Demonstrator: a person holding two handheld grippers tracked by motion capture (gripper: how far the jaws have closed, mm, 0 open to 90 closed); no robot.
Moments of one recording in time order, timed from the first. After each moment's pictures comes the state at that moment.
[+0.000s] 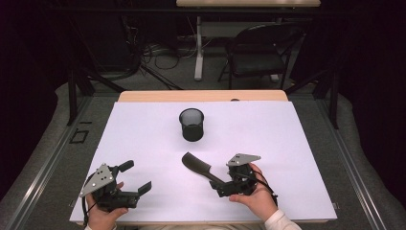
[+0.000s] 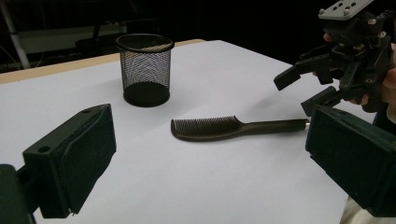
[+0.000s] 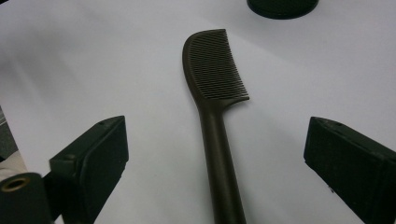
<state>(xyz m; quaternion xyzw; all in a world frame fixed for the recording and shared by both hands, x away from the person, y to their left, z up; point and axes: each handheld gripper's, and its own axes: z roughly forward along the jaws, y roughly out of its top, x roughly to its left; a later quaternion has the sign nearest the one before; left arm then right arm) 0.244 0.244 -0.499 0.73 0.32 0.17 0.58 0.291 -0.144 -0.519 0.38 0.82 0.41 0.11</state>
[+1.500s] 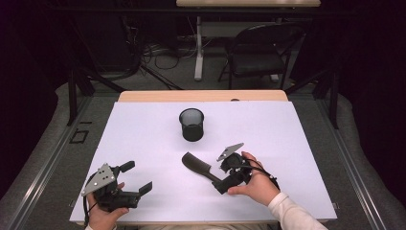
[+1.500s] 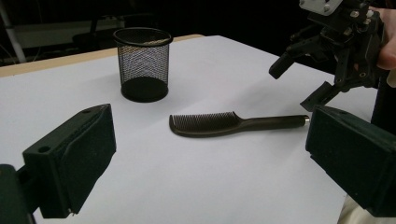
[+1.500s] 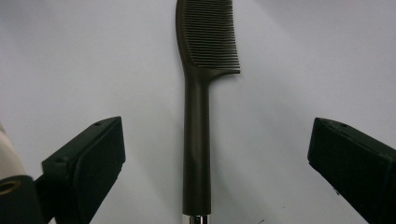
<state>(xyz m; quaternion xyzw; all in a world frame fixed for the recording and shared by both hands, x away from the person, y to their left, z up) 0.246 0.242 -0.501 0.74 0.32 0.16 0.57 0.314 -0.129 -0.499 0.32 0.90 0.27 0.10</state>
